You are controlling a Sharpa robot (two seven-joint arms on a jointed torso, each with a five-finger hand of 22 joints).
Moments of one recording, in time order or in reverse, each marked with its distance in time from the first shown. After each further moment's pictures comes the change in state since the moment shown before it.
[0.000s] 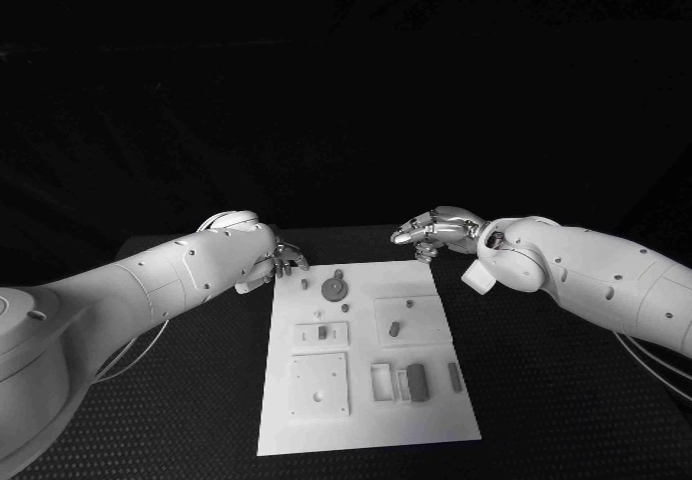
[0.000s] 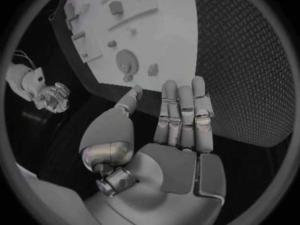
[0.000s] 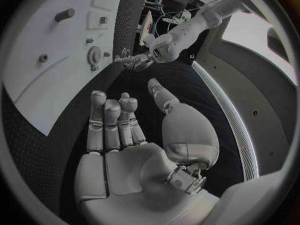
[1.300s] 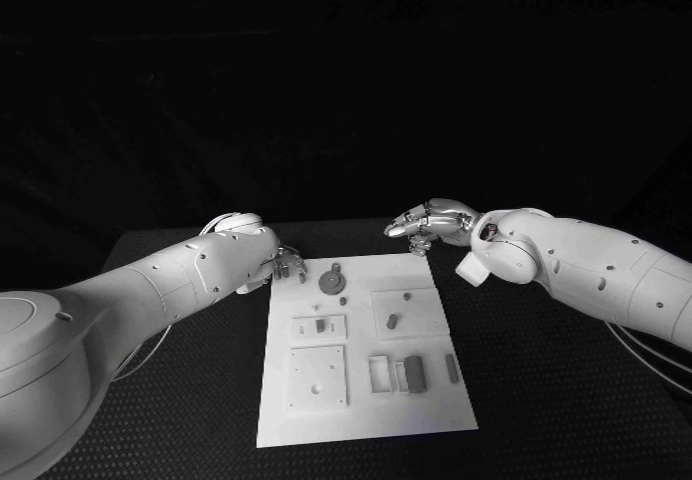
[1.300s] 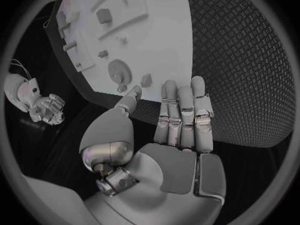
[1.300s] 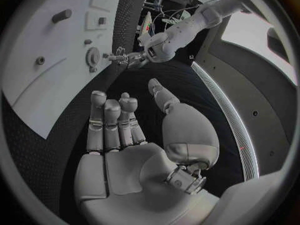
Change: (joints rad) left arm -0.033 0.049 0.001 -0.075 -0.053 0.031 0.016; left_hand -0.008 0.006 0.000 0.006 -0.025 0.005 -0.005 0.004 0.000 0.003 -0.003 0.004 0.003 0.004 -0.004 0.004 0.002 0.000 0.004 -0.004 0.000 0.000; right arm 0.000 0.009 0.000 0.000 -0.002 -0.001 -0.002; right_hand -0.004 -0.004 0.000 0.000 0.000 0.002 0.002 0.000 0.000 0.000 -0.004 0.000 -0.001 -0.001 0.001 0.004 -0.001 0.000 0.000 0.000 0.000 0.000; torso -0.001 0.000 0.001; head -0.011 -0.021
